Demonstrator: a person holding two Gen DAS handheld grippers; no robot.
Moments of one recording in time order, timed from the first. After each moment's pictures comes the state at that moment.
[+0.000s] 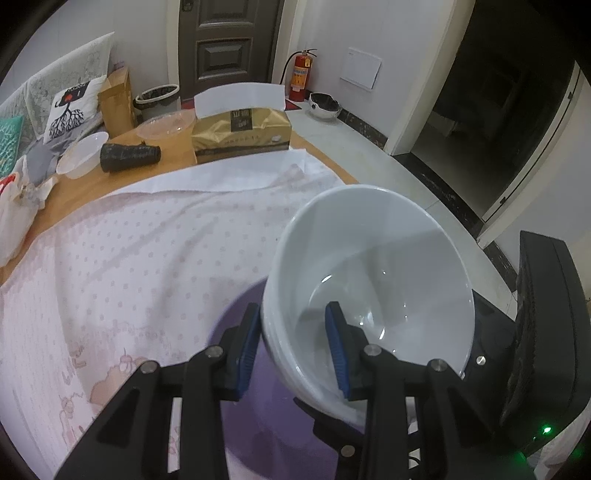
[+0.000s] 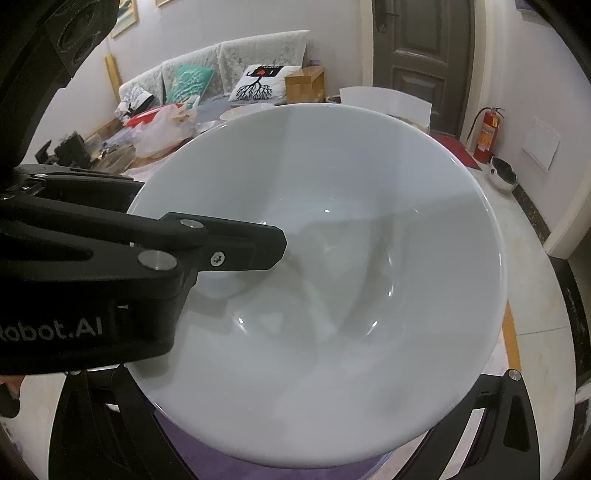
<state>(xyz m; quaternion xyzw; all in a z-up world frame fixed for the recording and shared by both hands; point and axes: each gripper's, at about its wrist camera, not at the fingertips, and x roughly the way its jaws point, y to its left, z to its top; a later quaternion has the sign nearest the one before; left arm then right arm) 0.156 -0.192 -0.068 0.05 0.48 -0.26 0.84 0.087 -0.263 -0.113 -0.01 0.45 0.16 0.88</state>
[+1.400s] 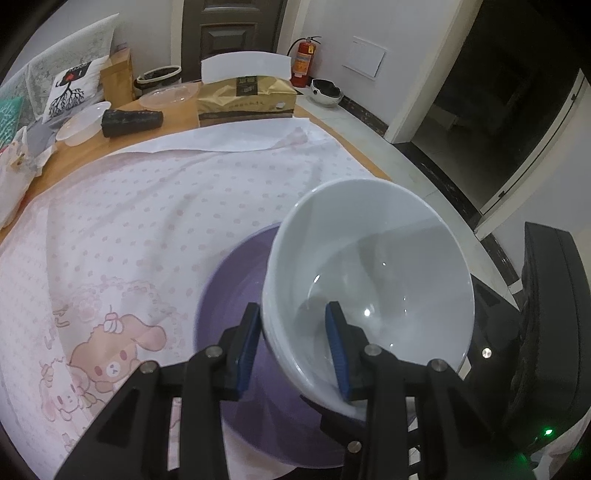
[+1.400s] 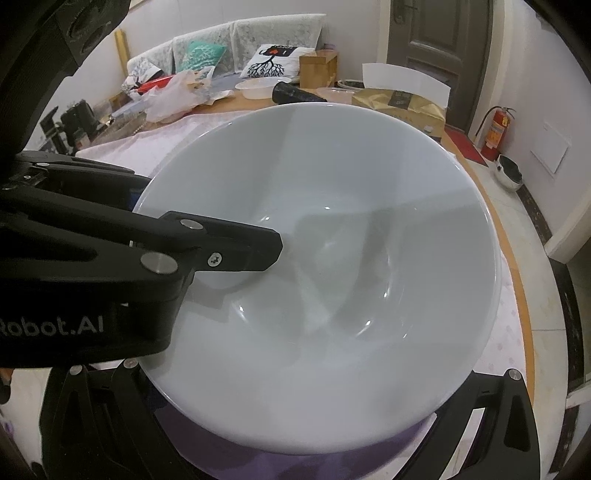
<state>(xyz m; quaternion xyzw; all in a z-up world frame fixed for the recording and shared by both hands) 0.138 -0.180 -0.097 0.04 0.50 -0.26 0.82 0.067 -0.248 -0.133 -0.04 0.48 0.16 0.86</state>
